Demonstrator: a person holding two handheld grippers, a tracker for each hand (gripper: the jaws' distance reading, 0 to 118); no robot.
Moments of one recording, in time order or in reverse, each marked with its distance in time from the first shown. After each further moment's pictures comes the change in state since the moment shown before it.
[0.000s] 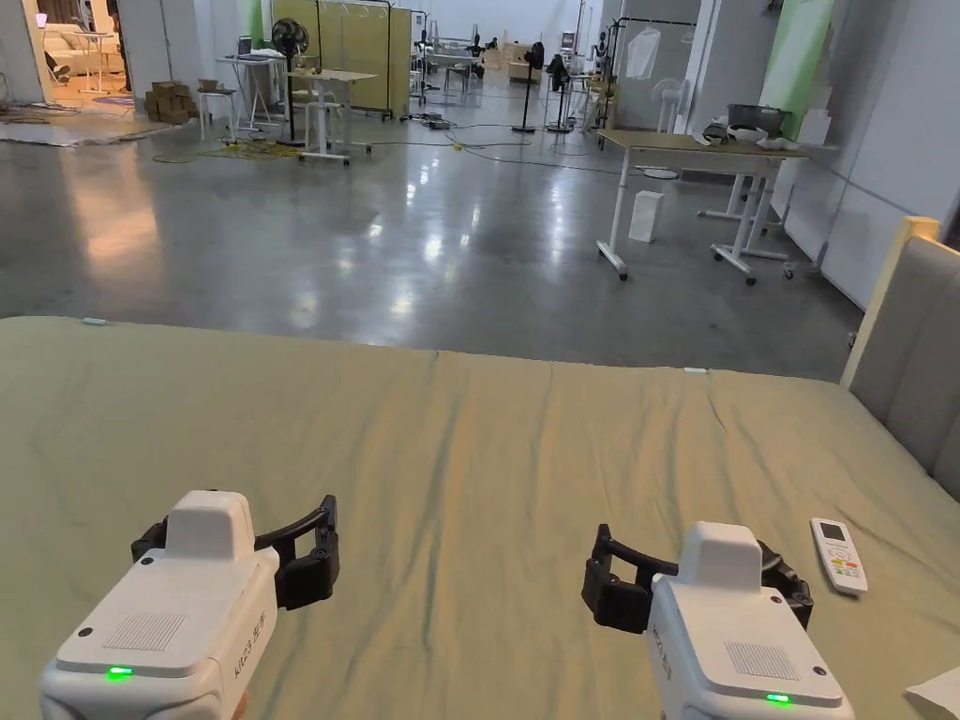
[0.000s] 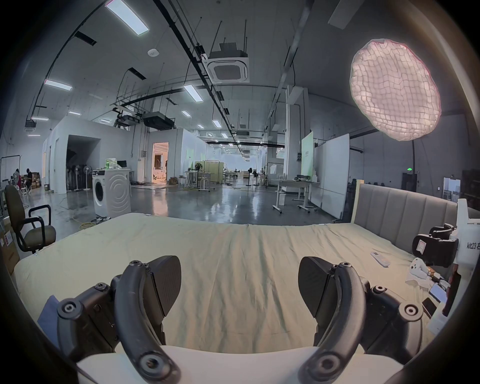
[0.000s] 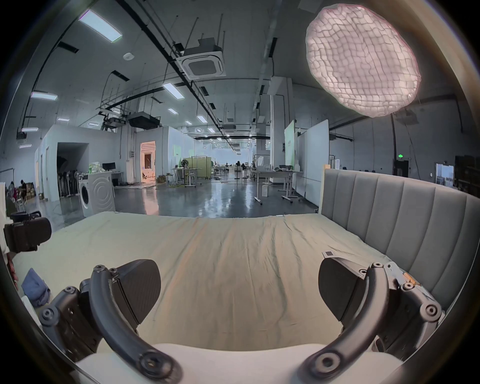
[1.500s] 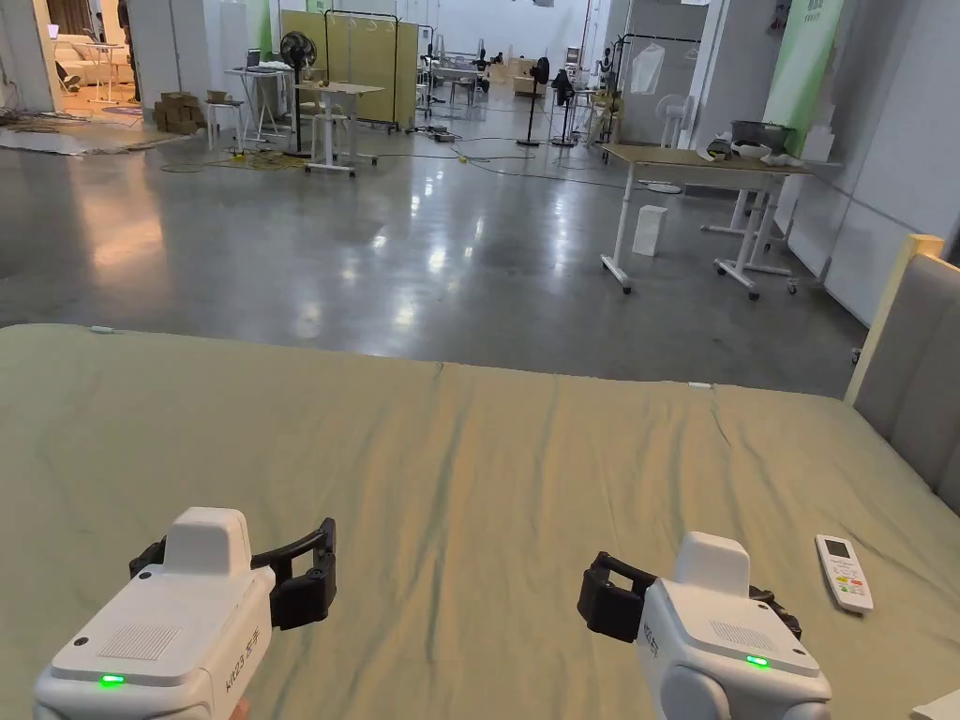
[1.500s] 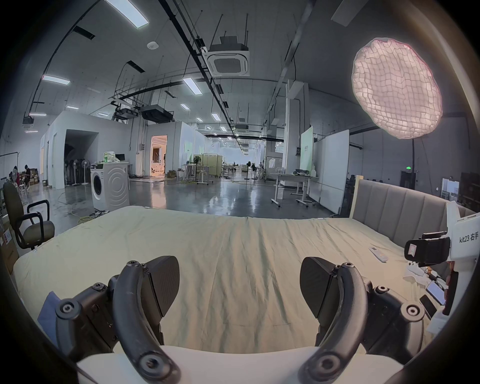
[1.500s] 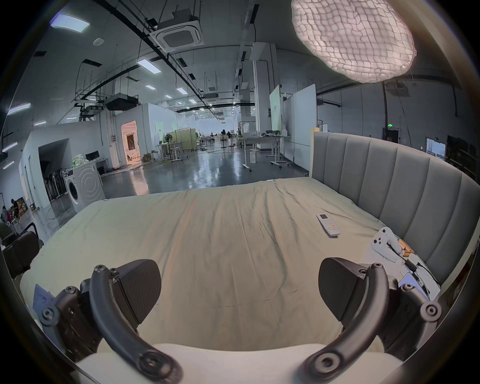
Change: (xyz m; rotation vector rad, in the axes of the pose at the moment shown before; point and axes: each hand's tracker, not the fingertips) left arm -0.010 -0.005 0.000 -0.046 -0.013 0.011; right arm -0.011 0.012 -0.010 -0.238 -0.067 -0.084
